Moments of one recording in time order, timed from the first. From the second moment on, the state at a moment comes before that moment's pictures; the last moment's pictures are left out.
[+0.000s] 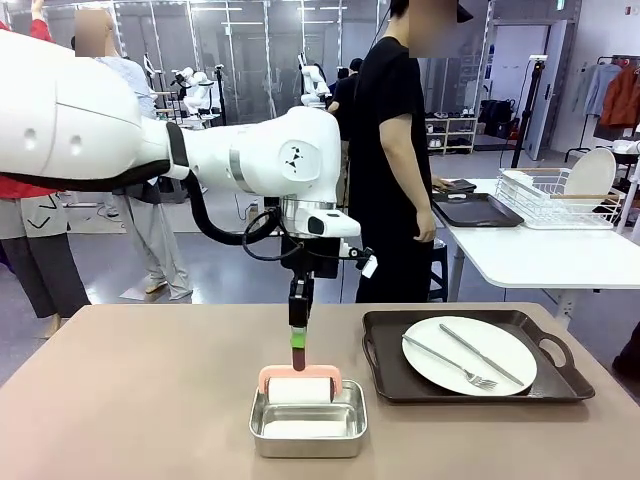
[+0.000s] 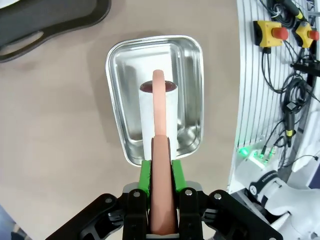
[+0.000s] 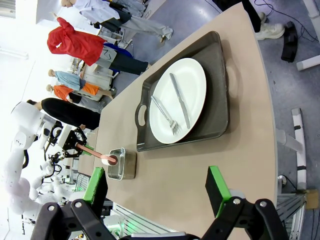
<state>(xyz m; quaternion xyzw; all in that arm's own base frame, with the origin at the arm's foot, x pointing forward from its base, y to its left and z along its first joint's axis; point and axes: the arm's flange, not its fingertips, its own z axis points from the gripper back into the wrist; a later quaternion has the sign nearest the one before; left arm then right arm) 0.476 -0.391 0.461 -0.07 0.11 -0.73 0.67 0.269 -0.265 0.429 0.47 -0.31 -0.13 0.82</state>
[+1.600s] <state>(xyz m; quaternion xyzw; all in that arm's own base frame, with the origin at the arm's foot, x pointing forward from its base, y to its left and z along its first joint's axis) 0.521 -0.401 0.411 -0.09 0.14 -0.70 0.70 0.269 -0.265 0.429 0.47 -0.31 -0.13 0.82</state>
